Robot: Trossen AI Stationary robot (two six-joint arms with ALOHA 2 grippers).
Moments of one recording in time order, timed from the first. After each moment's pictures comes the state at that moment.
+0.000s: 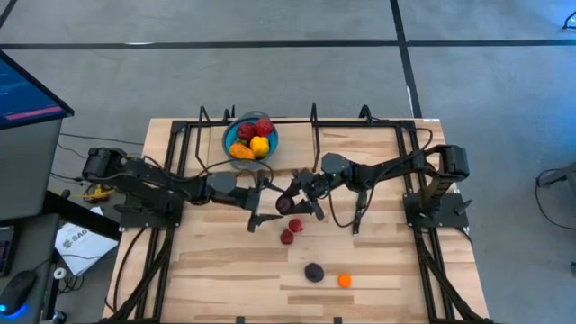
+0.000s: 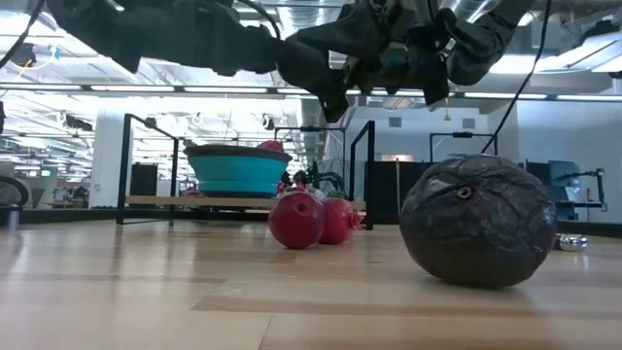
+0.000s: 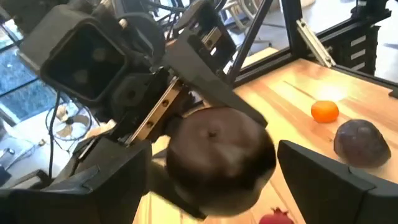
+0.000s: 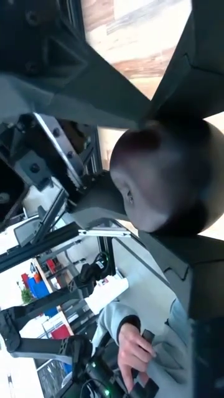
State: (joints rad) left arm -0.07 1.41 0.57 0.71 0.04 0.42; right arm -0.10 1.74 0.86 0.75 -0.58 0.29
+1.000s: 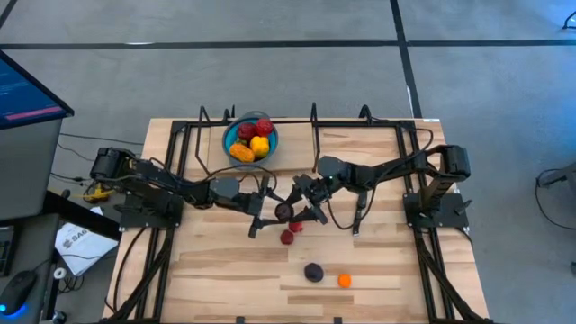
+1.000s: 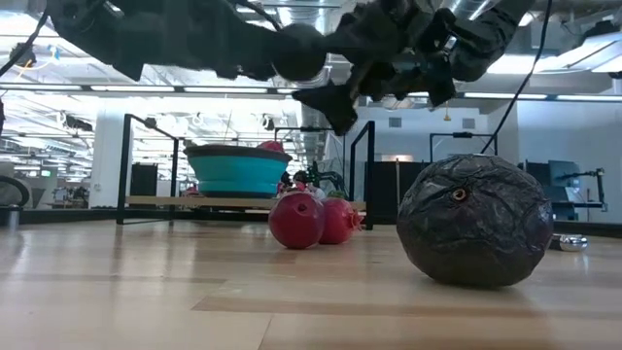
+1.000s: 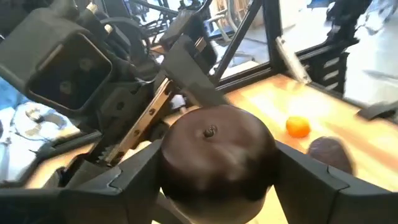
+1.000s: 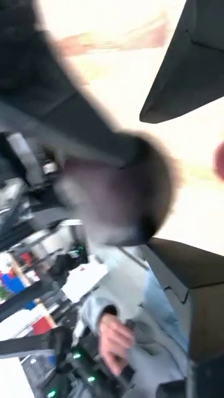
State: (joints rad) left arm -0.11 1.48 0.57 0.80 0.09 0.31; right arm -0.10 1.73 0.86 0.58 -0.63 0.29
